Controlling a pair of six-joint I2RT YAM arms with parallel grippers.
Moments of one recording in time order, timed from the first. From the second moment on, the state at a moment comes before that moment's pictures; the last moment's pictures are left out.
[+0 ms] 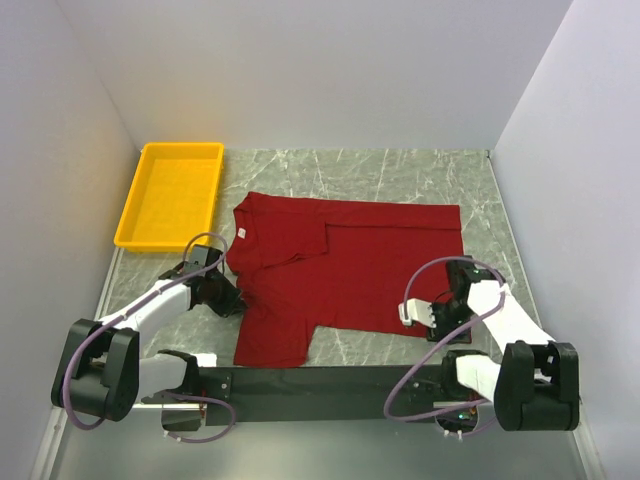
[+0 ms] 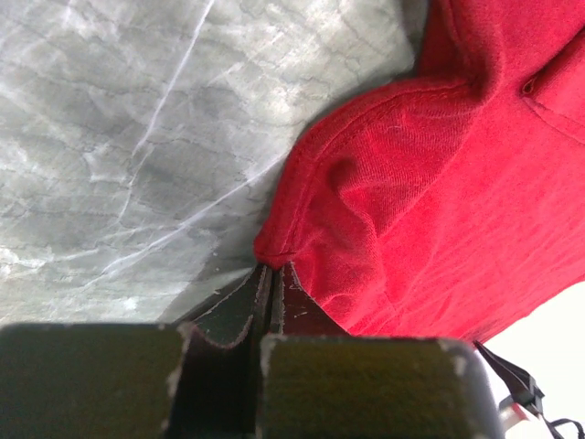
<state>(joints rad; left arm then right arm) -0.23 1.20 0.49 -0.46 0.20 -1.09 -0.03 1.11 0.54 -1.08 -0.19 -1.61</state>
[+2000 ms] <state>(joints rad) -0.20 0.98 0.64 -0.63 0.18 -1.10 -0.36 1.00 0.68 -1.10 -0.47 -1.43</state>
